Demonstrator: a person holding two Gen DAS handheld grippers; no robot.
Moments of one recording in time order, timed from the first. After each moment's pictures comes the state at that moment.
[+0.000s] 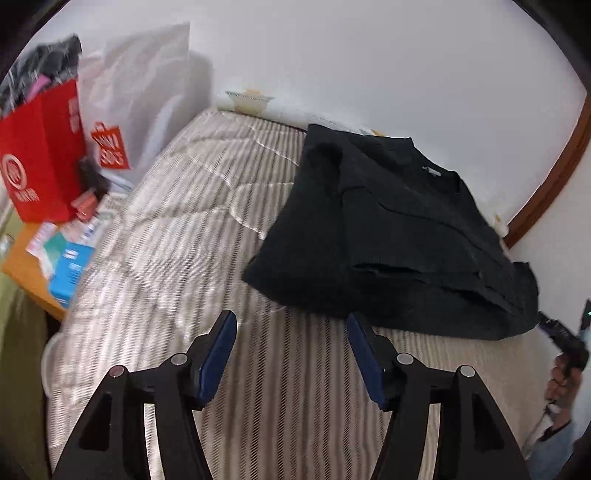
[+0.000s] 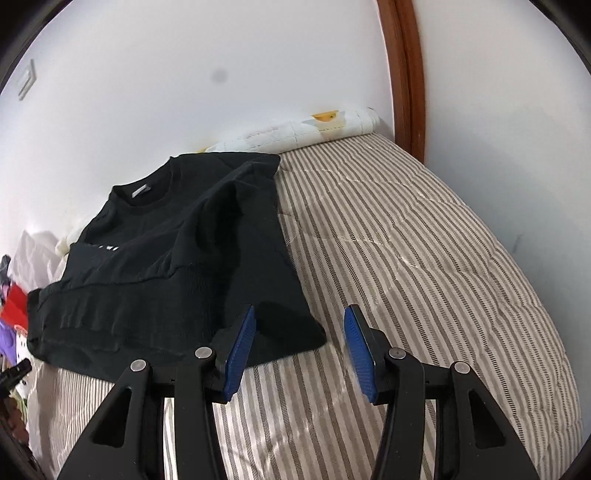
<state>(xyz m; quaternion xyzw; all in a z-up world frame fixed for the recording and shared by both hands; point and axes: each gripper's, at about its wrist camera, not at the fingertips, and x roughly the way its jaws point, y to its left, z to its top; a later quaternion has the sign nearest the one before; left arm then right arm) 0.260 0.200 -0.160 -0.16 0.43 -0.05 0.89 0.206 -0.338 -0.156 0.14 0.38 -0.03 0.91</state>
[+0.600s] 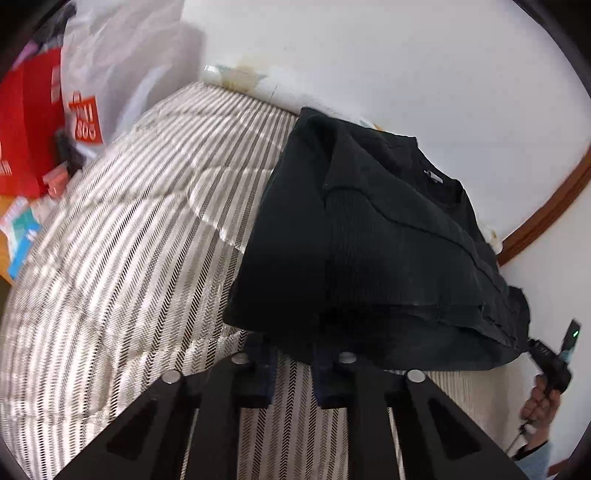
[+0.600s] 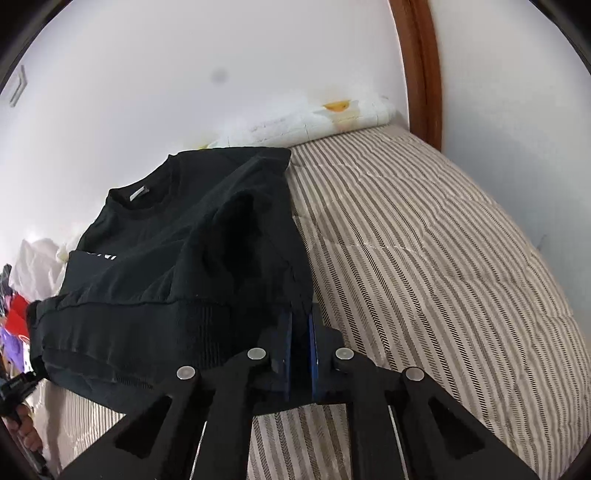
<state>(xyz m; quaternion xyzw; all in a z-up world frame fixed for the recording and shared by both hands) 0.291 0.177 -0.178 -0.19 0.44 -0.05 0.88 0.235 -0.332 -0.165 0.15 0.38 -0.01 0.91</state>
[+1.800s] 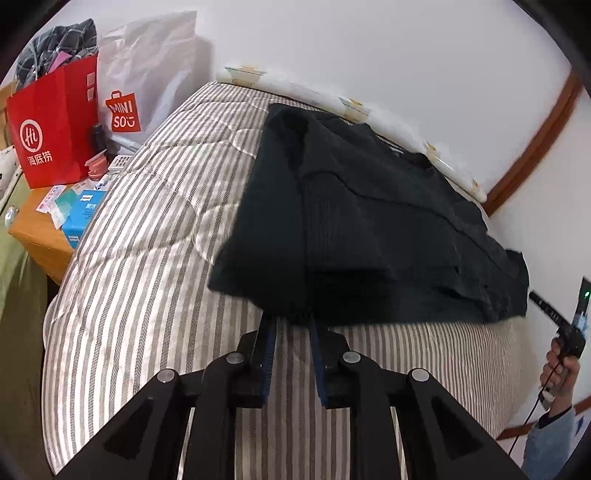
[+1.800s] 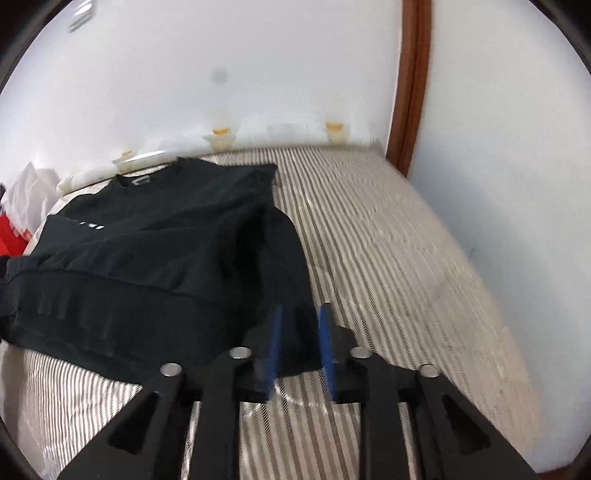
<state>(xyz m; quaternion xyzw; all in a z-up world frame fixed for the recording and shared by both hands) 0.159 0.191 -0.159 -0.15 0.46 -0.07 0.87 0.115 -0.284 -0.136 0.02 0.36 -0.06 0.93</state>
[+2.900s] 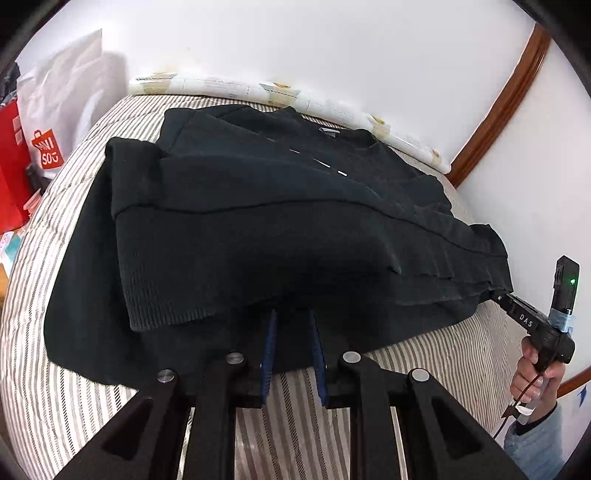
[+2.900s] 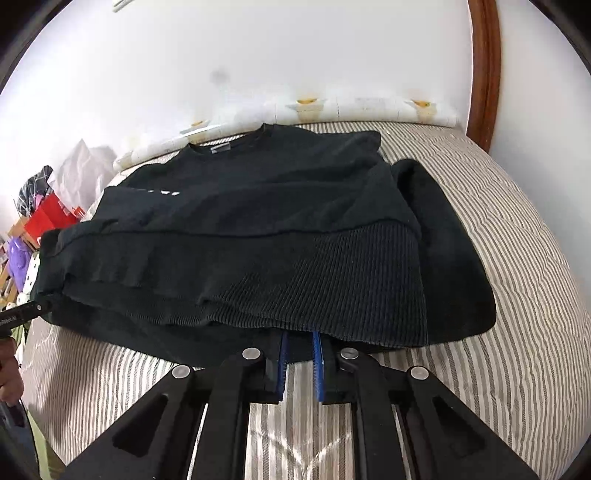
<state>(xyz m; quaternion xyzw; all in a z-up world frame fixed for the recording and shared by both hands) 0.195 0.109 -0.149 -0.11 0.46 -0.15 0.87 0.136 -0.219 -0.168 0.06 0.39 0.06 0.92</state>
